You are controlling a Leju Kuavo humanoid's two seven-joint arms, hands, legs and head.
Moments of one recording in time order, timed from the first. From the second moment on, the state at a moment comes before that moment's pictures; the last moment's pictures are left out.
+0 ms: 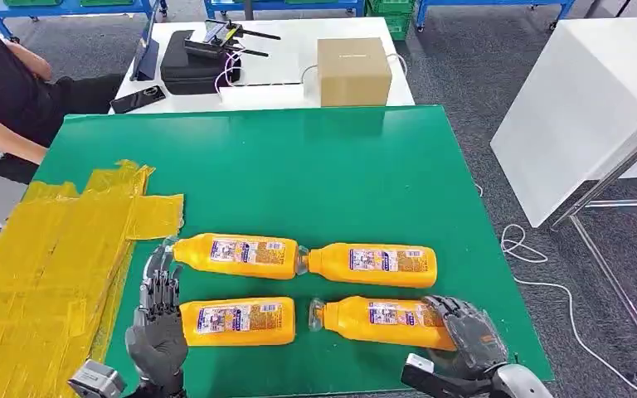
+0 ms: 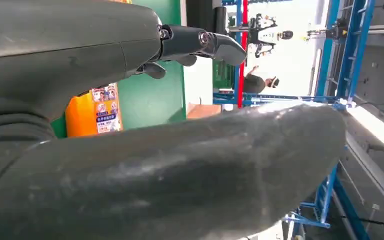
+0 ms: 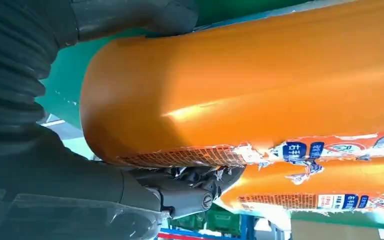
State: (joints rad) left arm 0.28 -0.24 -0.18 -1.64 -0.04 0.04 -0.70; right arm 0.21 -0.42 0.41 -1.53 0.91 -0.08 0.07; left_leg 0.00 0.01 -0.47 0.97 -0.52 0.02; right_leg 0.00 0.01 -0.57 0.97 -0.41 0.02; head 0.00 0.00
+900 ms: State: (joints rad) left arm 0.31 -0.34 -0.04 -1.54 0.05 -0.18 -0.70; right arm 0.29 -0.08 0.41 -1.75 0.64 -0.52 -0.26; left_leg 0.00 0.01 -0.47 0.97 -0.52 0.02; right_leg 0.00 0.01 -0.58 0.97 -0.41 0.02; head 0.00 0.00
